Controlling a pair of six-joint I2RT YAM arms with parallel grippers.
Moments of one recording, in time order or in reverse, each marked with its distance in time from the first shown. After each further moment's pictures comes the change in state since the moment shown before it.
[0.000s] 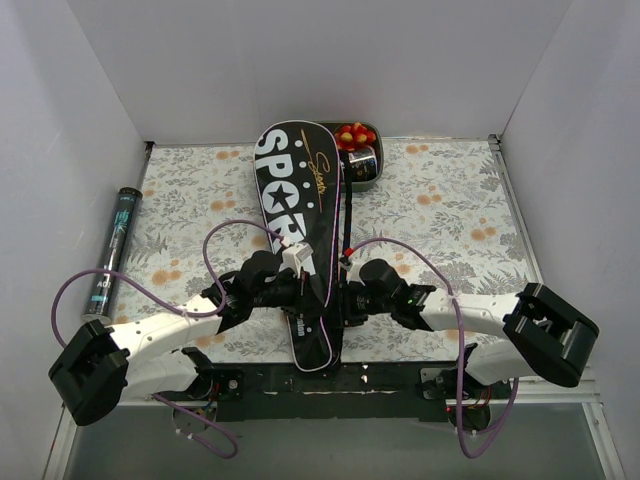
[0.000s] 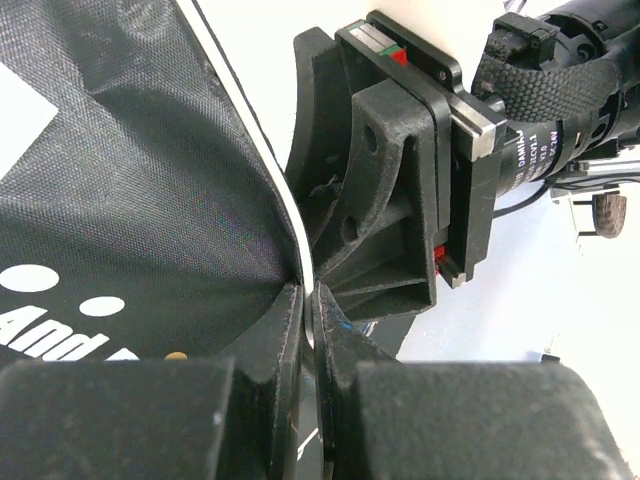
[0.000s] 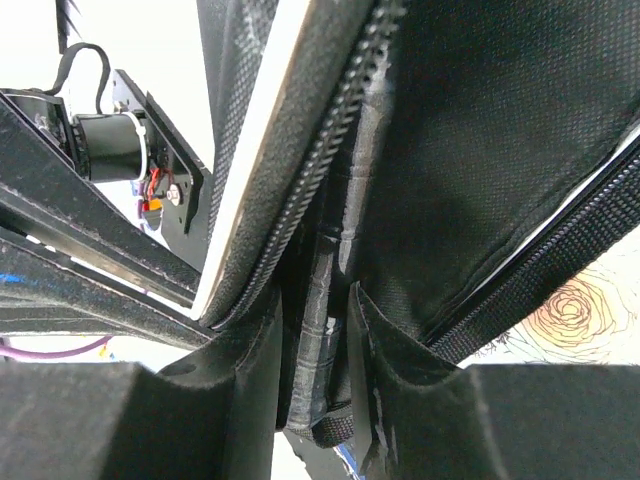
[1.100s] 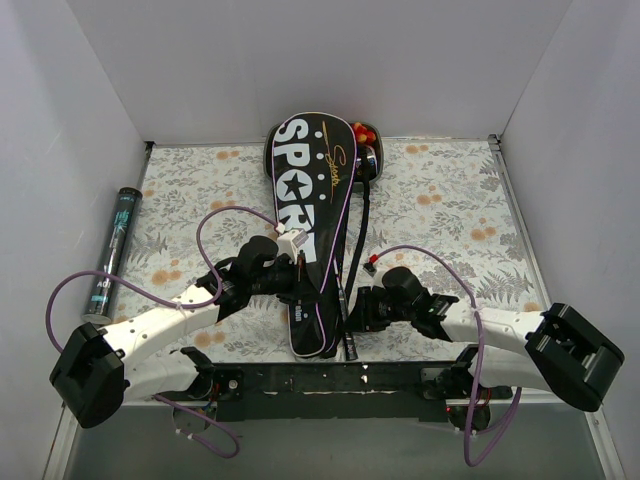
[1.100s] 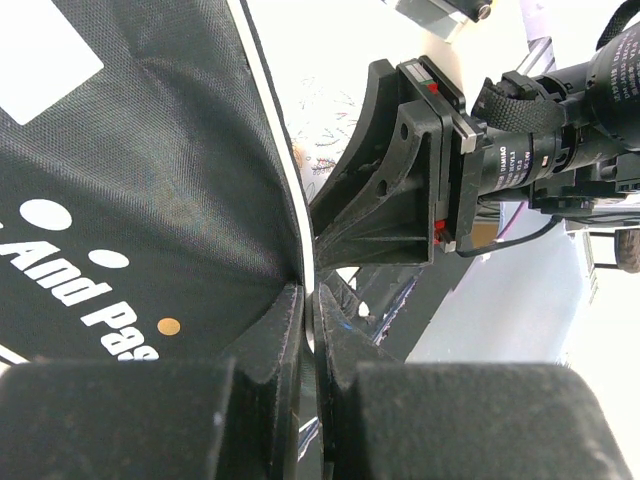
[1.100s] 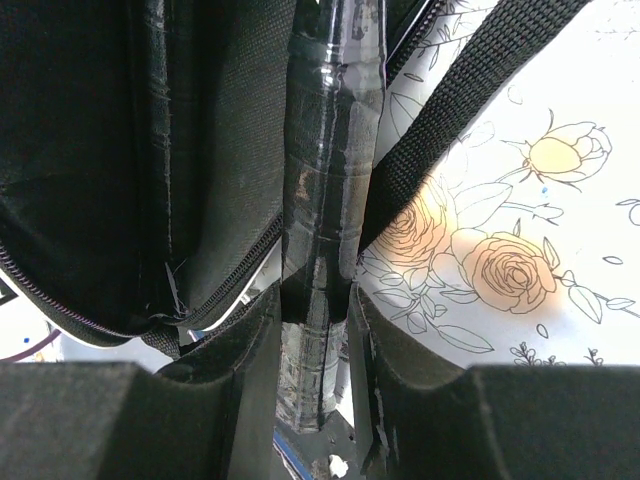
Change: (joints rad) left arm 0.065 0.003 0.119 -0.173 -0.042 0.040; right arm -0.093 -0.148 -0.165 -0.060 0.044 -0.074
